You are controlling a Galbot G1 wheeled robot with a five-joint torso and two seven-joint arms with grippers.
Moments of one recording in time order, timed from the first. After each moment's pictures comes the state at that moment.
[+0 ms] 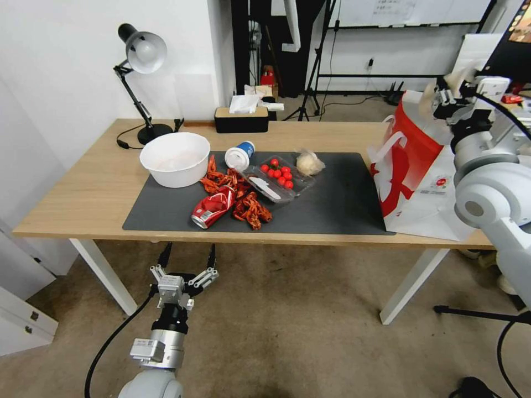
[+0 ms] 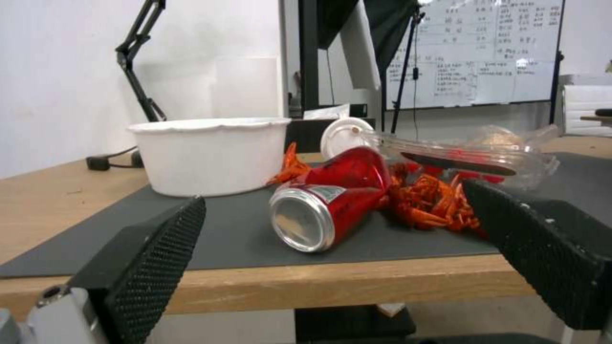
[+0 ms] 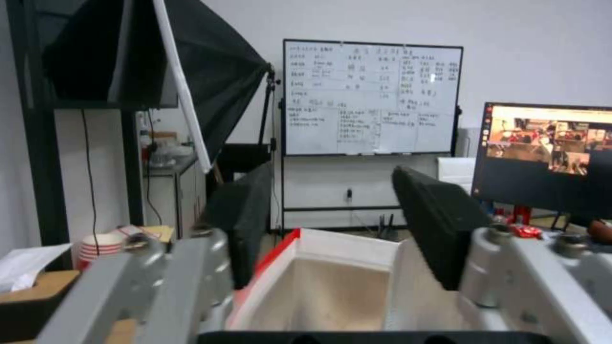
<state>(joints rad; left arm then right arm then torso) 1.69 -1.52 -0.51 -2.04 -0.08 -0.34 0.06 -0.72 0.67 0.34 2.03 0.88 -0.30 0.64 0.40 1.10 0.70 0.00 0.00</state>
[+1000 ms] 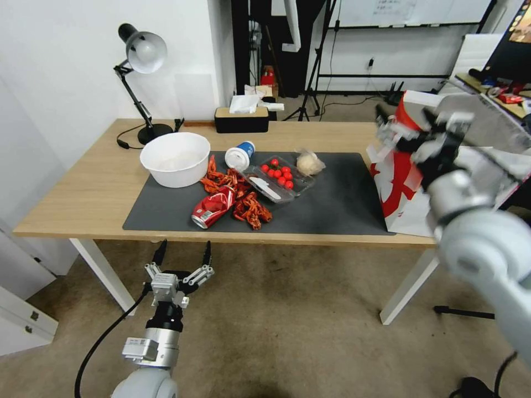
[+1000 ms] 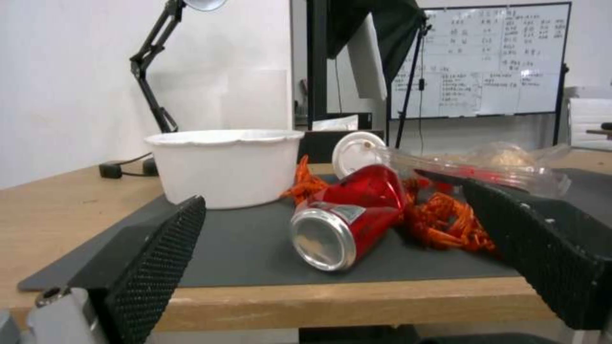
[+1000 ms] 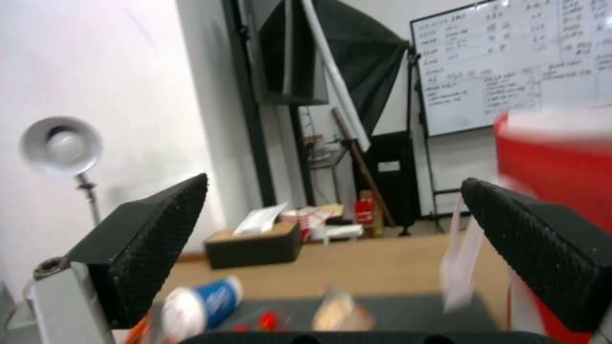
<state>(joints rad) 1.70 -1.50 -0.53 -2.07 -0.13 -0.34 0.07 -1.16 0.77 0.43 2.31 0.89 -0.05 0.44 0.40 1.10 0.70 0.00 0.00</state>
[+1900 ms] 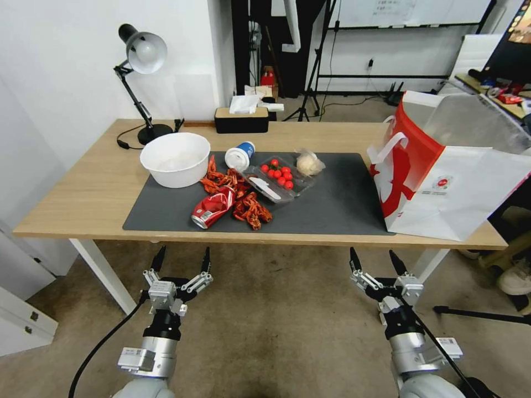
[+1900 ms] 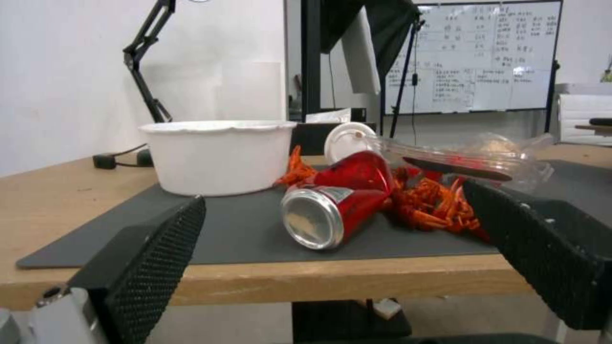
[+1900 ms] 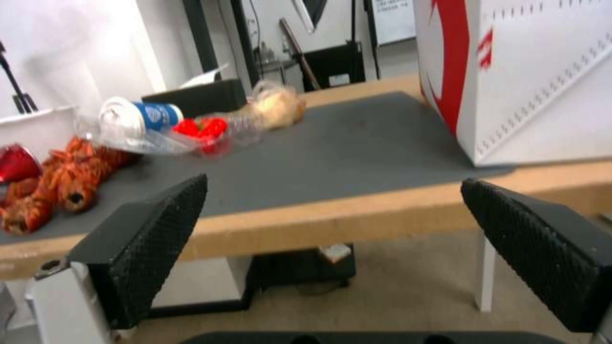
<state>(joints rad) 1.74 -1.49 -0.52 -2.06 -0.14 -0.37 0.07 -1.72 1.09 0.39 2.07 0.47 0.34 0.24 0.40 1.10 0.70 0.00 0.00</state>
